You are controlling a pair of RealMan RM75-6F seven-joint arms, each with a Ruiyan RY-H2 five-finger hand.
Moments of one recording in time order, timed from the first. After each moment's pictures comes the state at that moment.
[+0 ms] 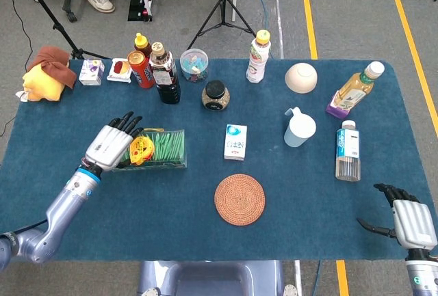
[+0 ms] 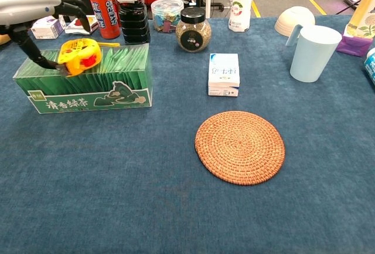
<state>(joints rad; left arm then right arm) -0.72 -1.25 -0.13 -1.64 1.18 0.98 0.50 0.06 -1.14 0.05 -1.62 -1.41 1.42 -0.08</state>
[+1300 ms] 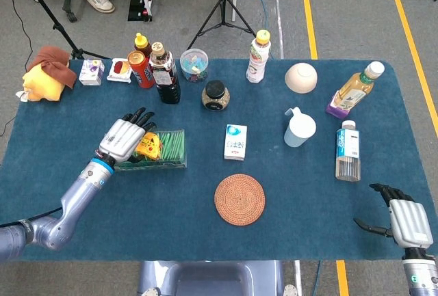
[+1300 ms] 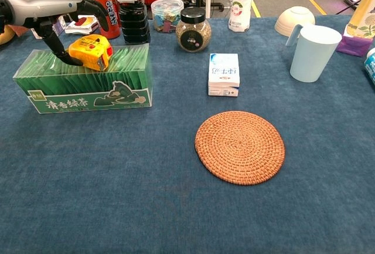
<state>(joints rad) -0.81 -1.28 -0.16 -1.60 1.05 0.89 0.46 0.06 -1.15 0.05 -1.61 -1.42 1.41 -0.05</state>
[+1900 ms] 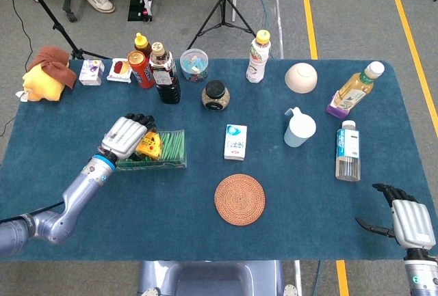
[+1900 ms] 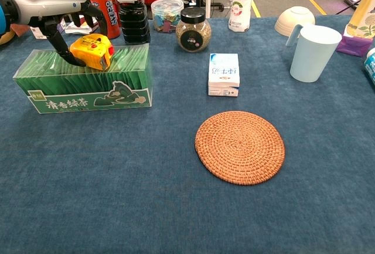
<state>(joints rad) -0.84 -1.29 -0.15 -1.56 1.06 0.85 0.40 0.06 -1.14 0.05 -1.62 -1.41 1.41 -0.07</state>
